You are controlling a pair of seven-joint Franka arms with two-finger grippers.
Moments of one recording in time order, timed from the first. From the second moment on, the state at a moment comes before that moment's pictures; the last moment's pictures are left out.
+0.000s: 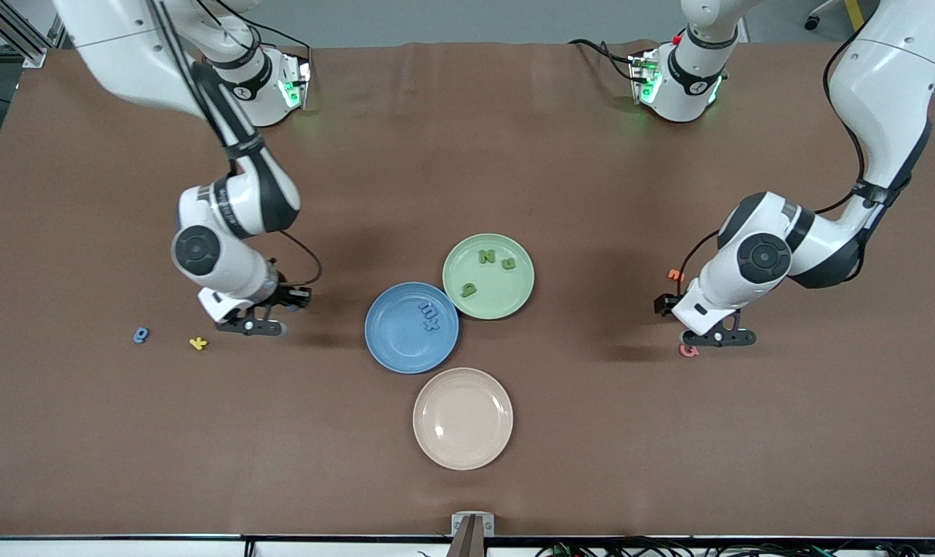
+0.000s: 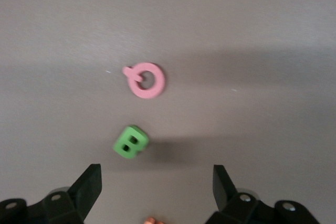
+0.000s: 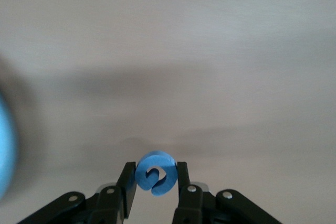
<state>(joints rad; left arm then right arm) 0.58 0.62 -0.79 -1.98 0.68 2.27 -0.57 0.25 0.42 0.08 -2.00 0.02 2.37 0.46</state>
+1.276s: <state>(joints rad) 0.63 0.73 -0.76 -1.98 0.76 2.39 -0.57 0.52 0.71 0.06 -1.62 0.02 2.36 0.93</state>
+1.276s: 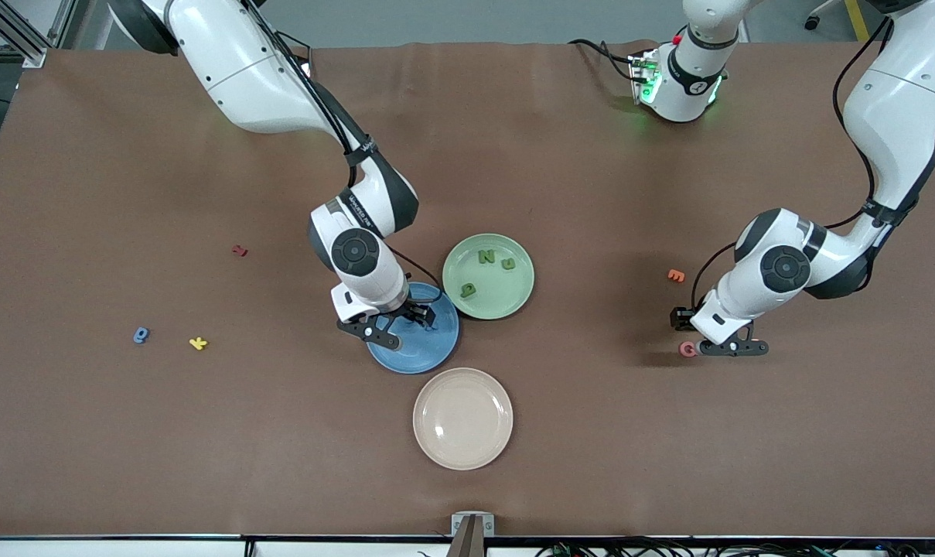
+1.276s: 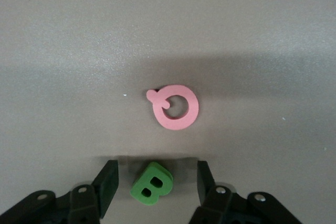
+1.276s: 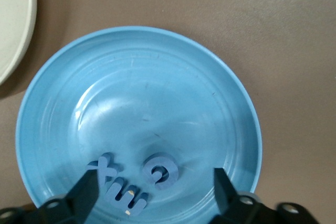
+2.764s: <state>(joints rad) 0.63 0.73 -0.76 -1.98 0.76 2.39 -0.57 0.32 0.50 0.04 -1.83 -0.05 2.26 0.59</state>
